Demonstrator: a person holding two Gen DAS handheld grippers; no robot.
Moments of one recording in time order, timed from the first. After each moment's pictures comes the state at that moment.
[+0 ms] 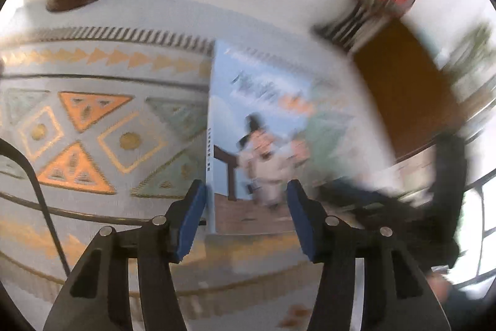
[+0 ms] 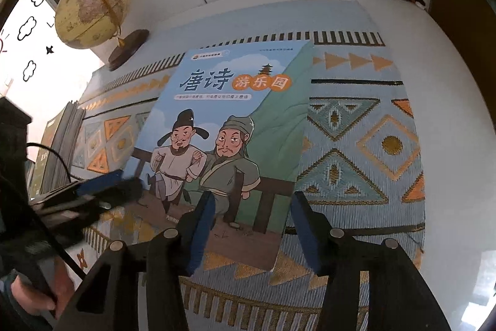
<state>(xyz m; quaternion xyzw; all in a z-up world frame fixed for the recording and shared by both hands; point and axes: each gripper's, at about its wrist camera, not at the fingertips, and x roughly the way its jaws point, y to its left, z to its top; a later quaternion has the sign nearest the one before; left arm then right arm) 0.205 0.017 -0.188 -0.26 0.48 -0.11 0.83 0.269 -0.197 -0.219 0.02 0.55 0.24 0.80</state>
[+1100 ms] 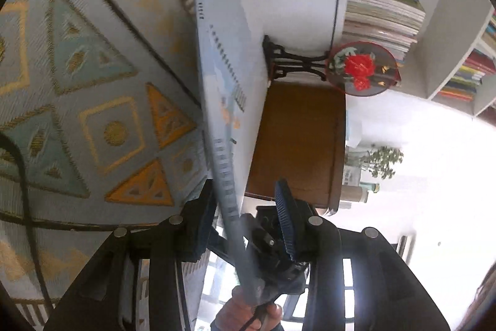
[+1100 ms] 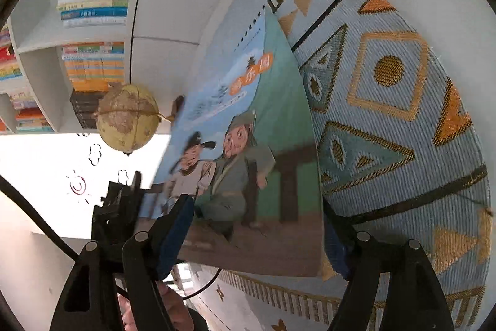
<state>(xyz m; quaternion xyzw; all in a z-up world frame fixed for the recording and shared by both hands) 0.249 0.026 -0.247 -0.60 0.45 -0.23 0.61 0.291 -0.270 -0.258 0.39 0.58 0.30 0.65</state>
